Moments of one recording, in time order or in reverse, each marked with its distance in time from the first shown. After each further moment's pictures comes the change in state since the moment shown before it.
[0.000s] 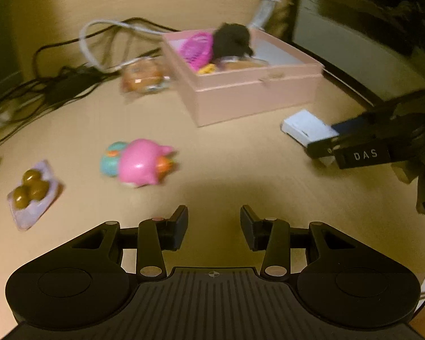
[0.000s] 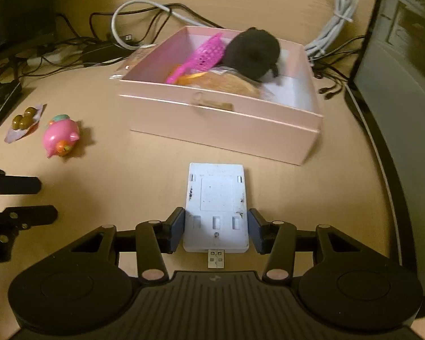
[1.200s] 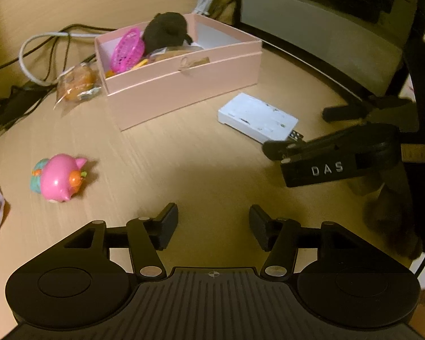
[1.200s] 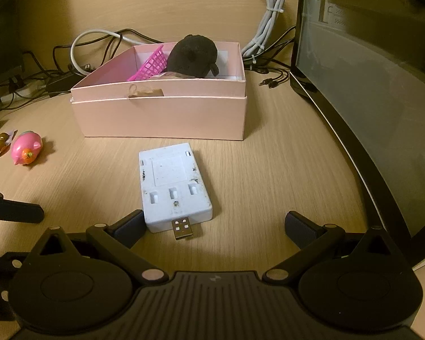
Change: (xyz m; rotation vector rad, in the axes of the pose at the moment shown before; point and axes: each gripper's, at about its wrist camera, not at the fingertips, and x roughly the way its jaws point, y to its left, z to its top) left arm 0.016 -0.060 0.015 0.072 0.047 -0.062; right arm 0.003 -0.036 -0.050 0.164 -0.144 -0.058
